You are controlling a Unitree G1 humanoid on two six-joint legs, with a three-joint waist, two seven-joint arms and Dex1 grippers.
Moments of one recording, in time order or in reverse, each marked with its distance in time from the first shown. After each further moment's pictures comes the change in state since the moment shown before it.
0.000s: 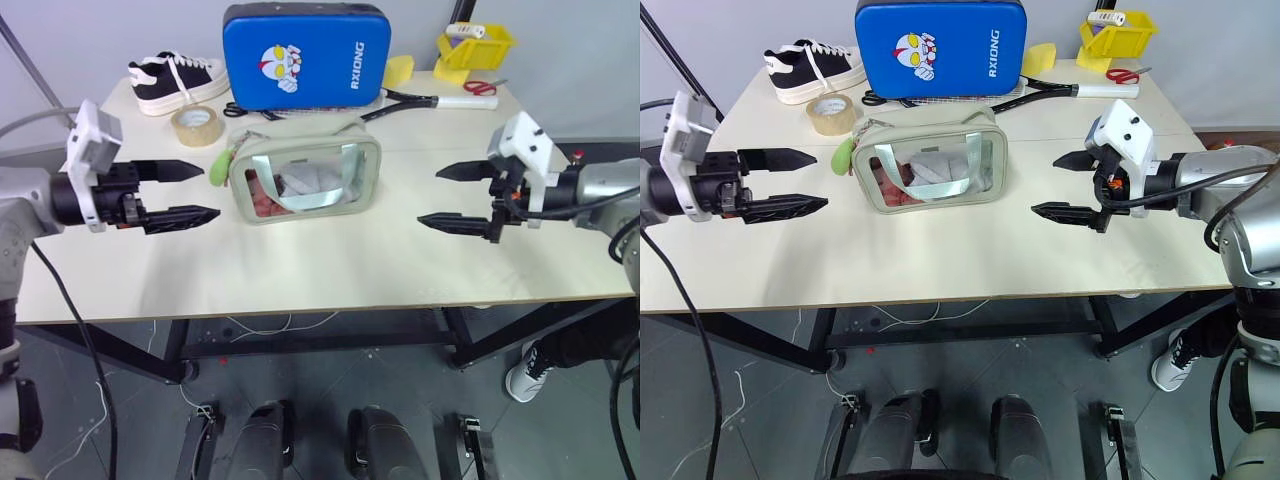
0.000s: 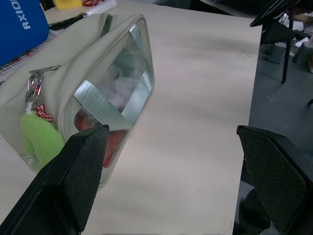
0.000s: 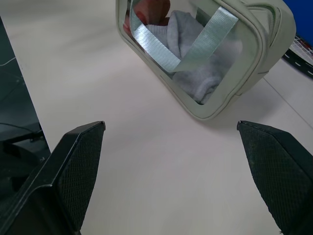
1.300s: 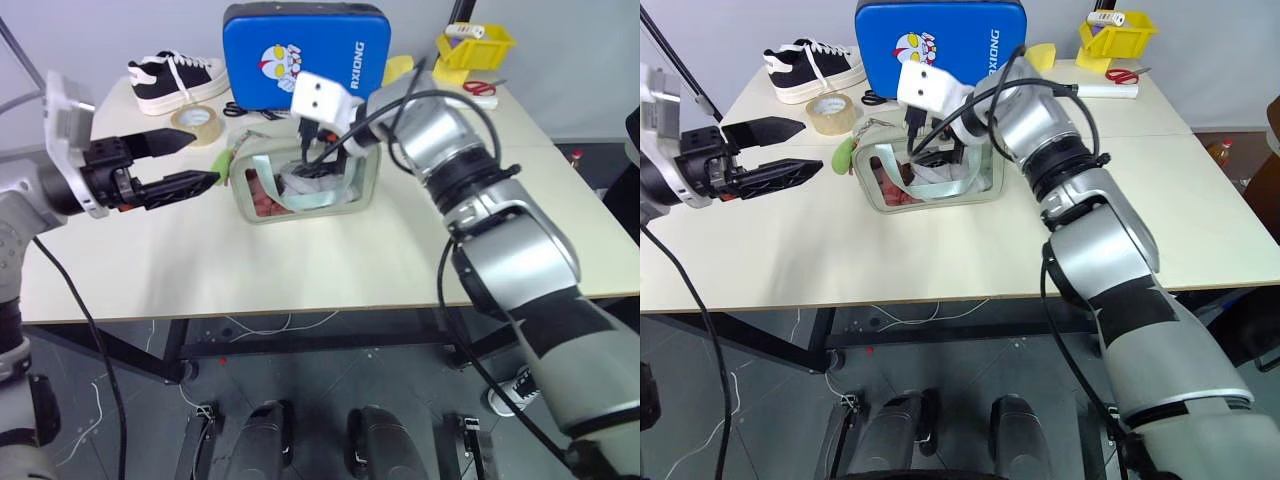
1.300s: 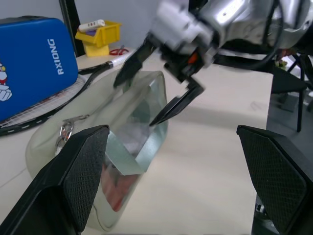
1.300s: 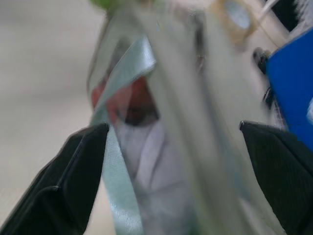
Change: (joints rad) left arm 0.005 -0.078 0.121 -0.078 -0.120 0.071 0.174; right arm -0.848 0.740 0.463 1.242 -0.608 -0.598 -0.075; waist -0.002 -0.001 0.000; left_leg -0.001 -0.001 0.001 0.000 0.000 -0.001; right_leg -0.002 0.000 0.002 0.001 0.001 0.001
